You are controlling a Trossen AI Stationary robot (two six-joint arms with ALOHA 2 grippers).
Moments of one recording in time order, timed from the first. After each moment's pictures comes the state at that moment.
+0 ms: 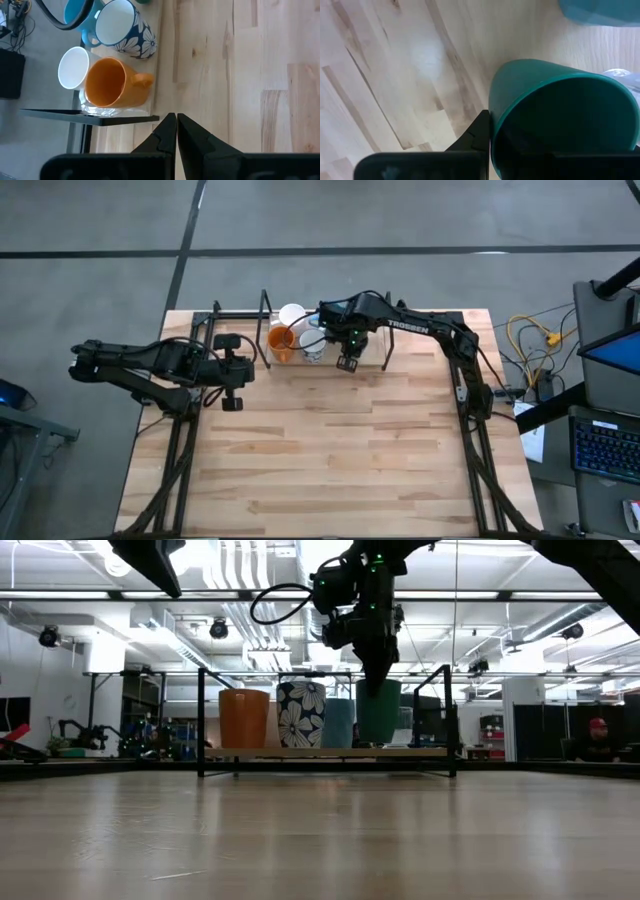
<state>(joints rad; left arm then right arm) -0.14 1.08 1.24 -1.18 -0.45 0.01 -0.34 2.08 1.98 -1.37 0.03 -0.04</state>
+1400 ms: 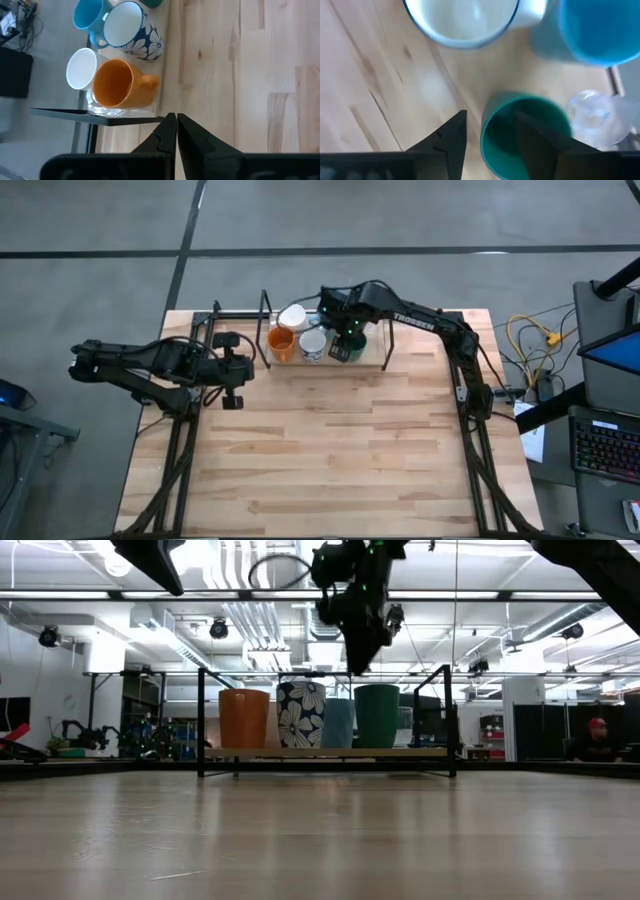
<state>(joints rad) -0.14 1.08 1.25 -1.18 -0.48 0.01 -0.35 2.08 2.11 -1.36 0.03 0.02</state>
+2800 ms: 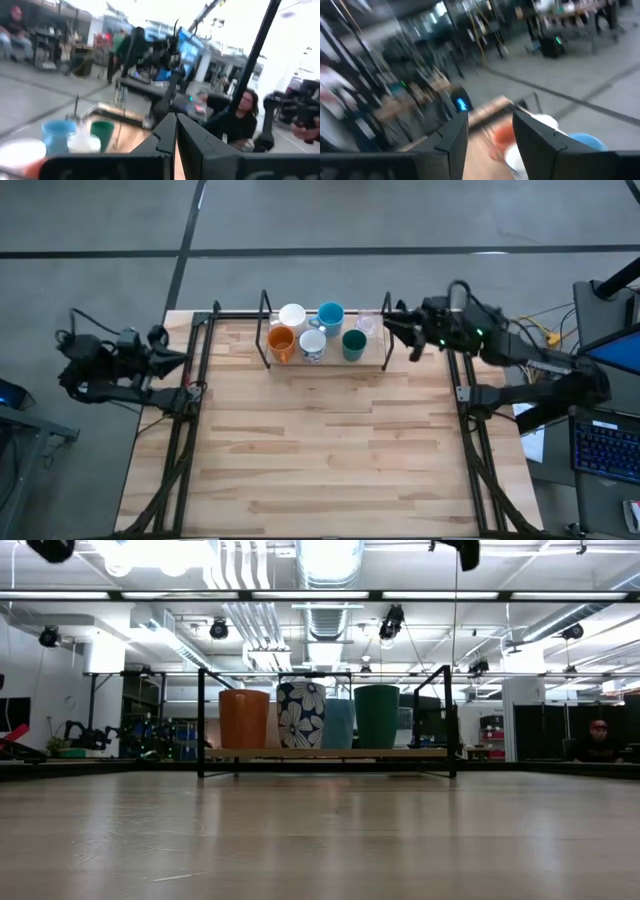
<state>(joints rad) -0.14 0.13 0.84 -0.61 -0.23 -0.26 -0.26 0.92 0.99 -0.10 0.07 0.36</state>
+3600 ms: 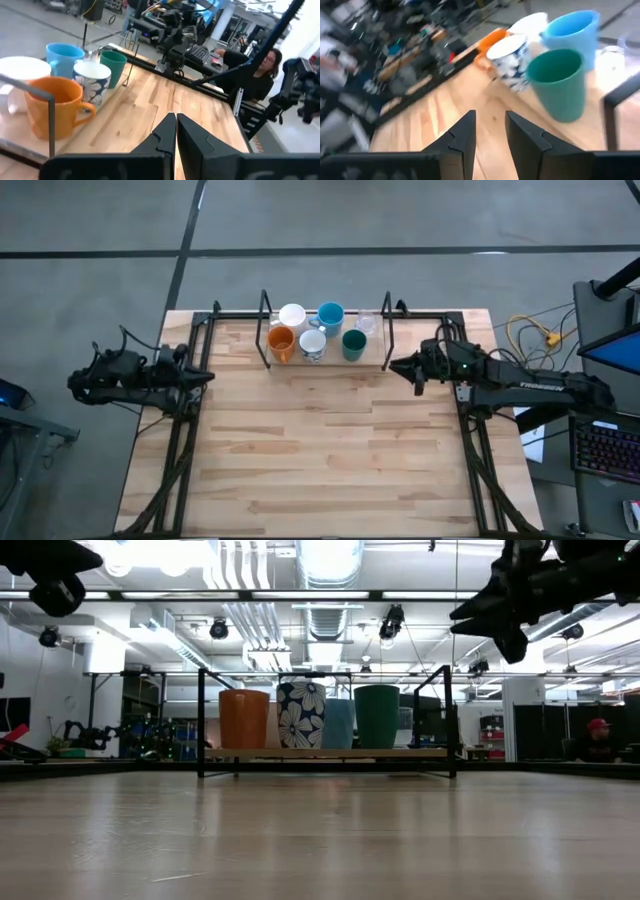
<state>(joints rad) -0.14 0.07 0.63 -0.75 -0.23 -0.40 -0.24 0.62 0.40 -0.01 -0.01 0.51</state>
